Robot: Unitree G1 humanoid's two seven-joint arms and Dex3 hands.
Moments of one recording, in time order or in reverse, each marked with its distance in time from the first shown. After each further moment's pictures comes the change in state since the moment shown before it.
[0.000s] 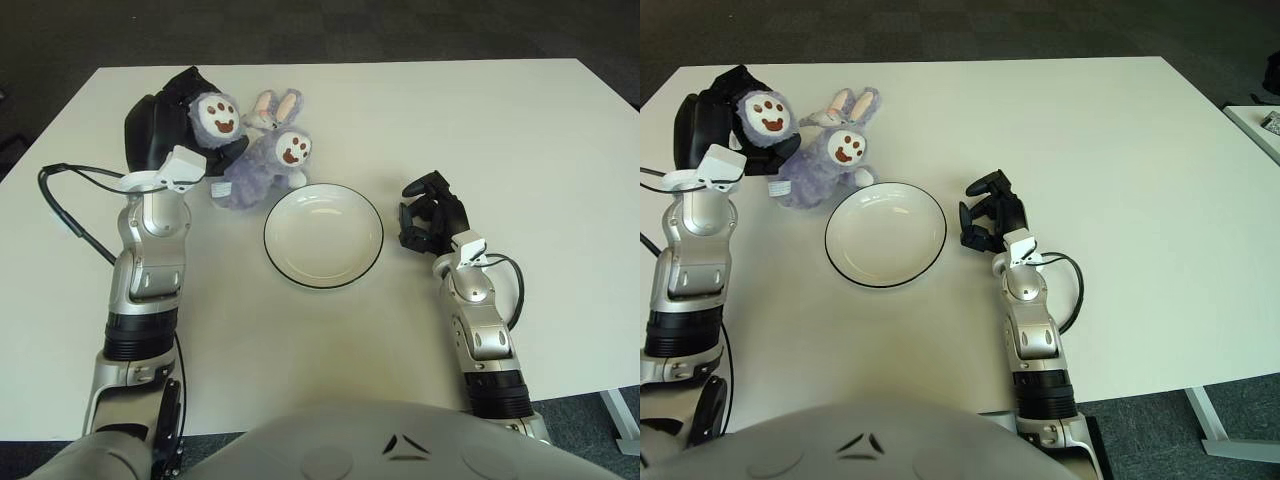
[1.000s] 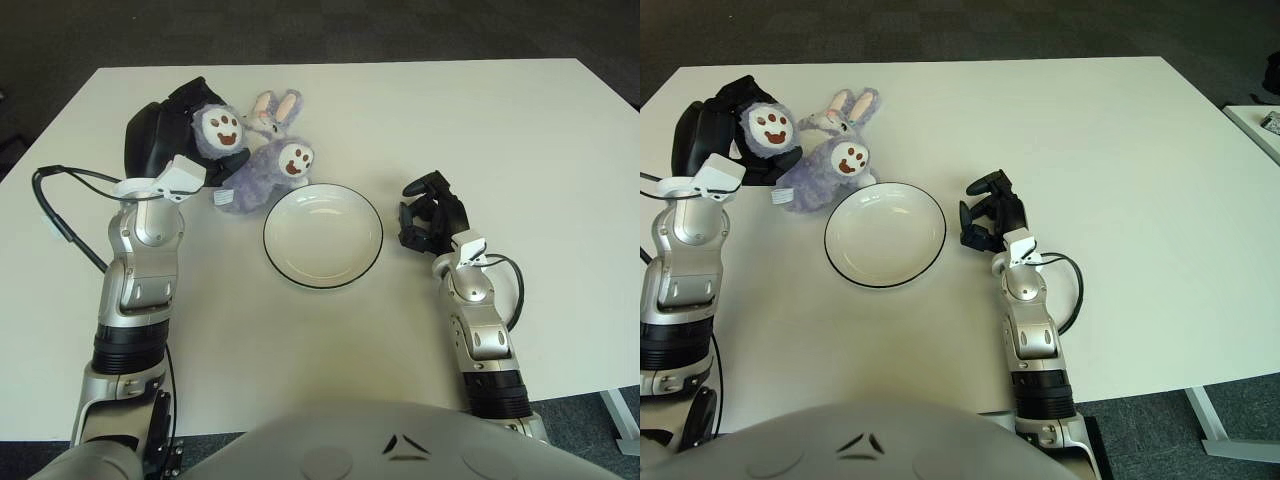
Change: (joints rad) left arm 0.051 0.040 0.000 -0.058 -0.001 0.007 -0.084; right arm 0.000 0.010 -0.008 -0.006 -0.001 0.019 -0.021
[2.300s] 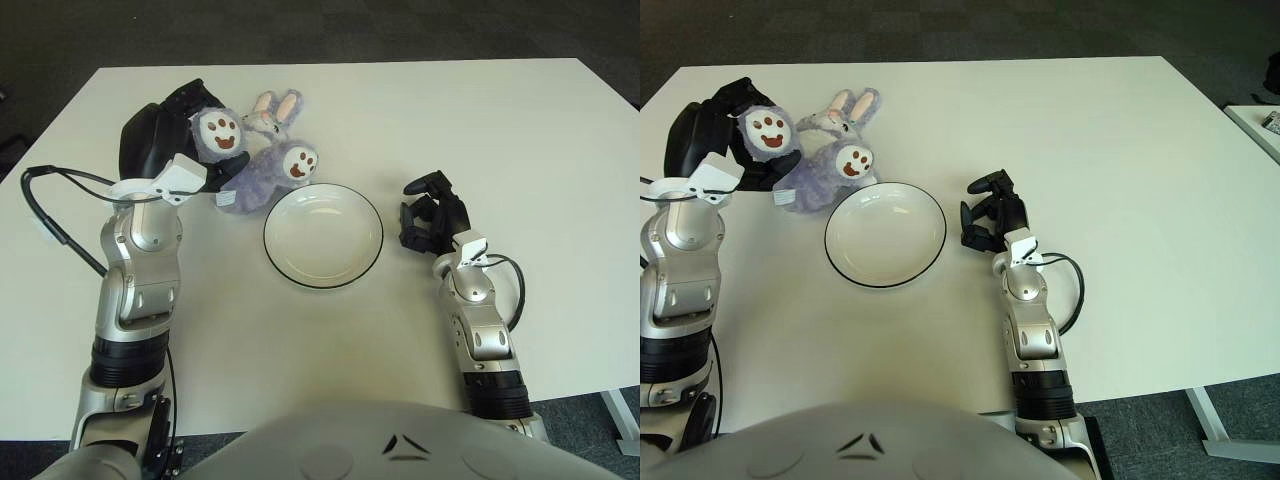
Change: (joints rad) left arm 0.024 0.000 -0.029 -0.145 0.061 0.187 -0.090; right arm 0.000 0.002 -0.003 -0.001 0.002 0.011 -0.004
